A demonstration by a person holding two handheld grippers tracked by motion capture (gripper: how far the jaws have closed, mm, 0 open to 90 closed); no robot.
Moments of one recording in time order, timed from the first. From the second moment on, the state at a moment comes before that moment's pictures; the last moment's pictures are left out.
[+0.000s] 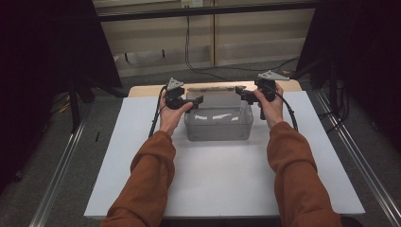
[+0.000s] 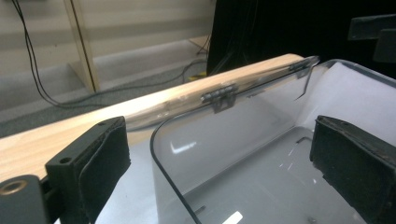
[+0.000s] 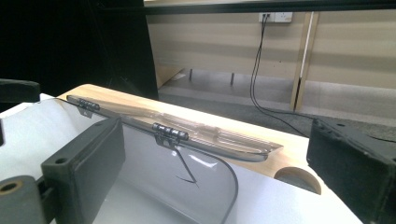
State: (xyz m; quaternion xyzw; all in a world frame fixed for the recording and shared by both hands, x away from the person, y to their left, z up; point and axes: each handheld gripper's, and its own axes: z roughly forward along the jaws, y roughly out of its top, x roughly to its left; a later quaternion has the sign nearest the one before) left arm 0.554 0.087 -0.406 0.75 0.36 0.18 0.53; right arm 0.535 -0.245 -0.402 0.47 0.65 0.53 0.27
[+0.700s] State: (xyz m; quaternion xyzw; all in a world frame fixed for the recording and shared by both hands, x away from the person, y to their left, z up) left arm 0.505 0.120 -0.393 0.73 0.33 0.22 0.56; right arm 0.489 -0.243 -0.391 0.44 0.64 0.54 0.32
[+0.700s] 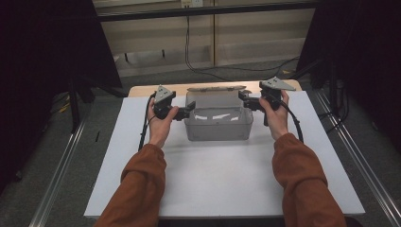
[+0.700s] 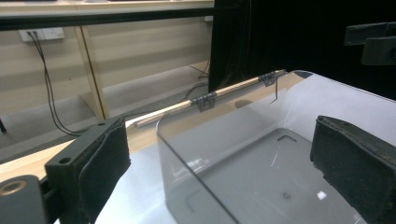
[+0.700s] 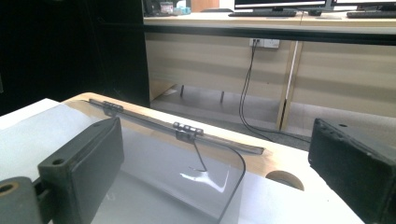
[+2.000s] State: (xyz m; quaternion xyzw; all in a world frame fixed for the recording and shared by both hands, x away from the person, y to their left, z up) left arm 0.398 0.172 -0.396 0.71 0.31 0.25 0.59; right arm 0.357 -0.271 -0.402 0.41 0.64 0.54 0.37
